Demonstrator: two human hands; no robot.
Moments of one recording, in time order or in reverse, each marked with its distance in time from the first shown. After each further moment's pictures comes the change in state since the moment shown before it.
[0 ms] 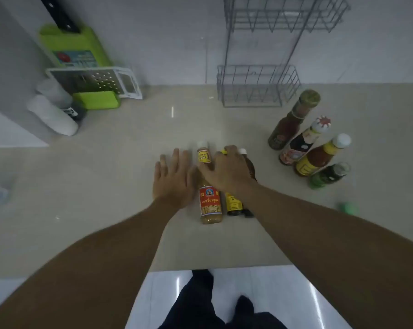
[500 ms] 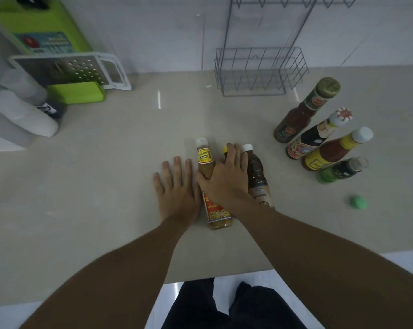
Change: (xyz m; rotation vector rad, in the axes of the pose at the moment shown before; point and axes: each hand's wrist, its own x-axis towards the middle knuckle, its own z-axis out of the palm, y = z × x) left_hand 0.007 -0.020 0.064 0.148 0.086 -0.002; right_hand 0.008 -0.010 0.049 -0.131 0.173 0.065
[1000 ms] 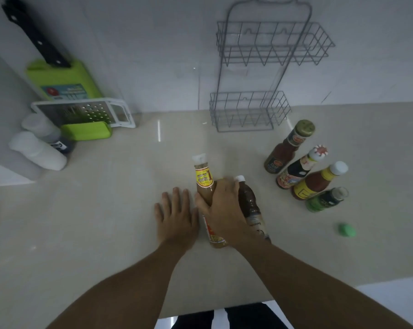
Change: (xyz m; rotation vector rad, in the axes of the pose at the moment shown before) left_hand 0.003 0.006 -0.028 -0.010 -0.199 -0.035; right_hand -0.015 -0.003 -0.025 0.241 0.172 -0.056
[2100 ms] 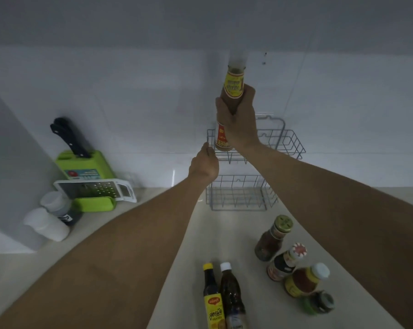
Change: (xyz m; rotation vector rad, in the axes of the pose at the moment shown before) left_hand 0.169 0.169 -0.295 -0.878 0.254 0.038; right_hand 0.305 -0.053 -0.237 0.877 0.358 -0.418
